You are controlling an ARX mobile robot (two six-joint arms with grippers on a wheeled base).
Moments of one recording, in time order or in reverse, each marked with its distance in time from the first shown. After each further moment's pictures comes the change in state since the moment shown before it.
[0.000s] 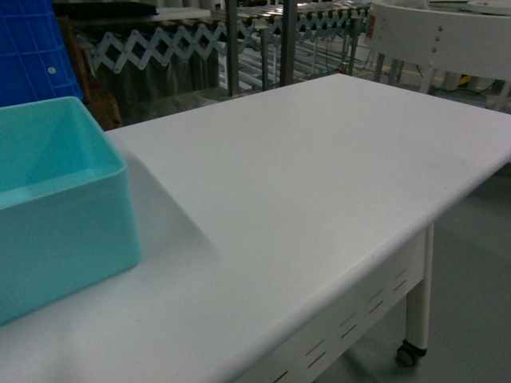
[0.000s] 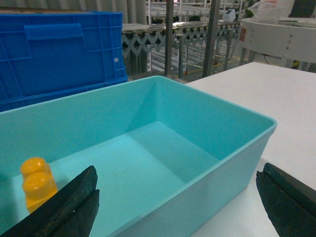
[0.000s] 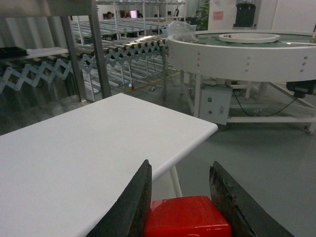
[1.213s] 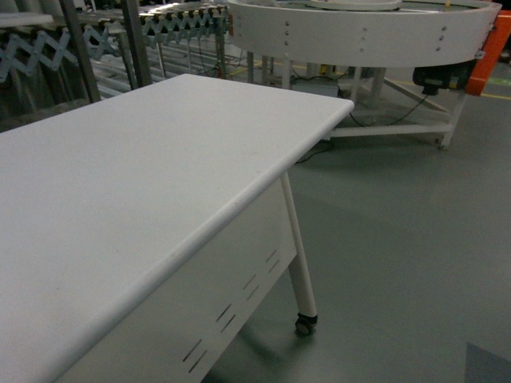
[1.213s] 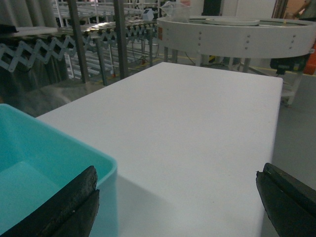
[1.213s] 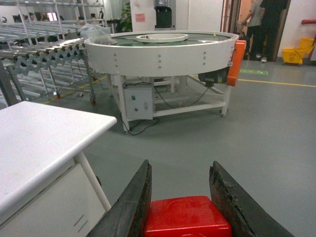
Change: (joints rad) left arm 0.000 0.000 0.000 0.000 0.000 0.000; right arm 0.000 0.000 0.000 0.000 0.000 -0.002
